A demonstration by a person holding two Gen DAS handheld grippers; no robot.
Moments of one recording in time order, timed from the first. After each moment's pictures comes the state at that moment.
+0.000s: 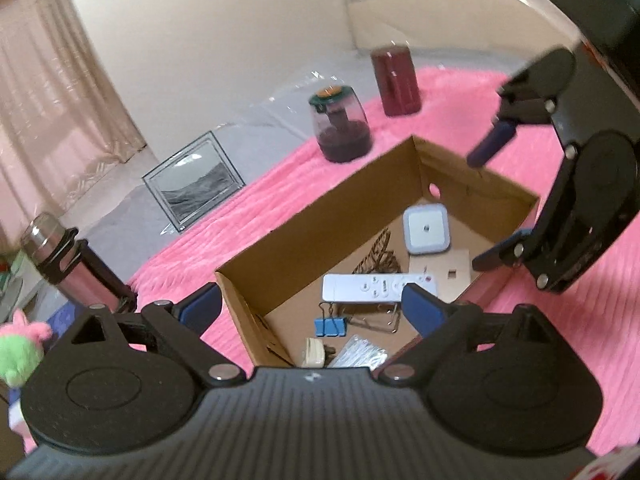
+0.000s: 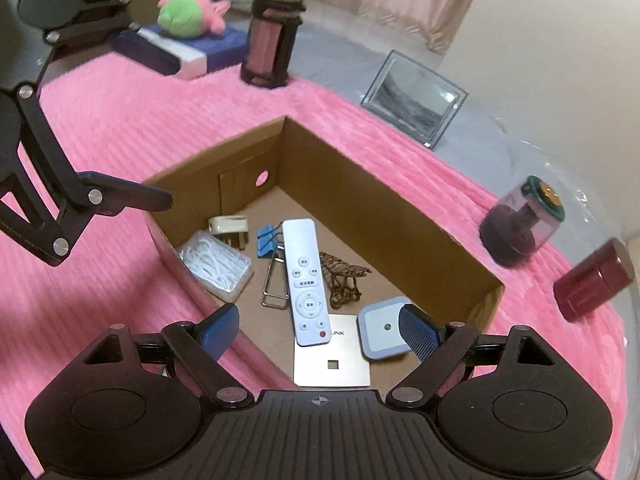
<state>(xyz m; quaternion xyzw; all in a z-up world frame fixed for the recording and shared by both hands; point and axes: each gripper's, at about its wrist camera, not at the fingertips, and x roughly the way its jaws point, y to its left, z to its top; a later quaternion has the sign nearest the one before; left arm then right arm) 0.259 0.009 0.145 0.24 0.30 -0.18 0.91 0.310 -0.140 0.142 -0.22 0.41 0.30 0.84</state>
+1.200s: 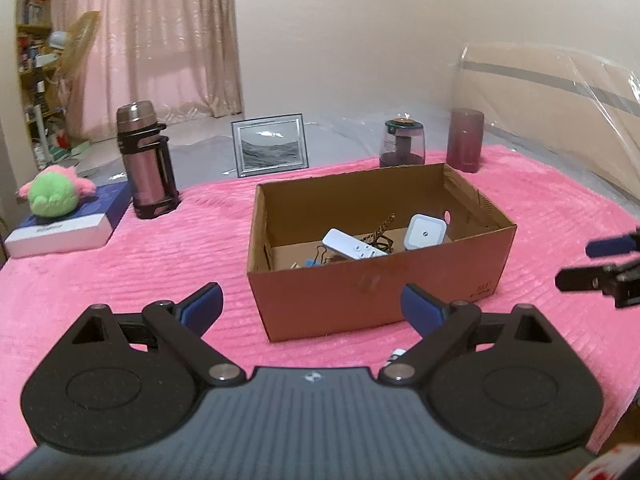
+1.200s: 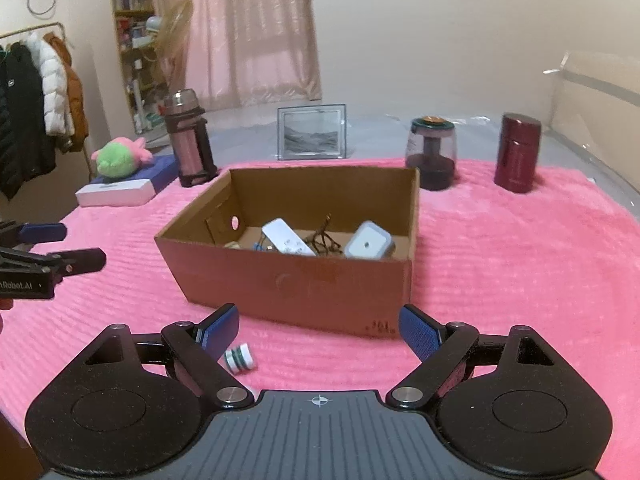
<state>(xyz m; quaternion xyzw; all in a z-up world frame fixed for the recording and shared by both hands) 0.105 0.027 0.108 0.04 0.26 -0.04 0.96 0.140 -0.242 0.136 0.03 0.34 0.18 0.92</state>
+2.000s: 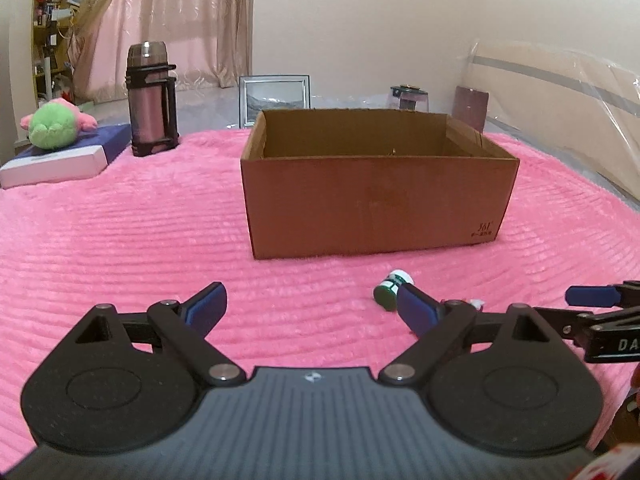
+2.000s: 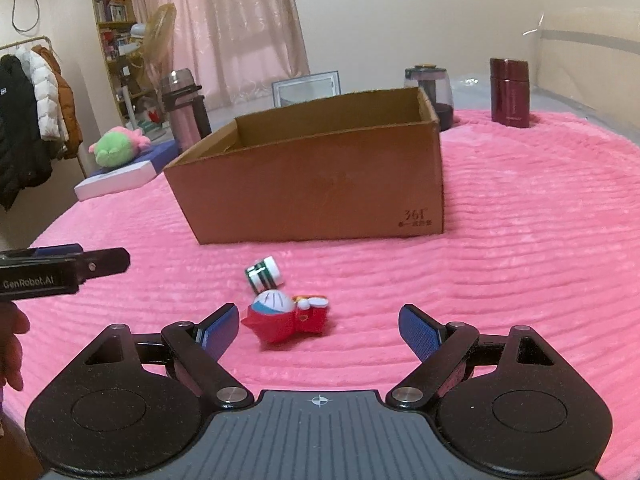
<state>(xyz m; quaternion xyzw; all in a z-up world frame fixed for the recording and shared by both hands) 0.070 0.034 0.016 0.00 0.28 -0.04 0.96 0.089 -0.208 0.046 0.08 0.35 0.17 0.92</state>
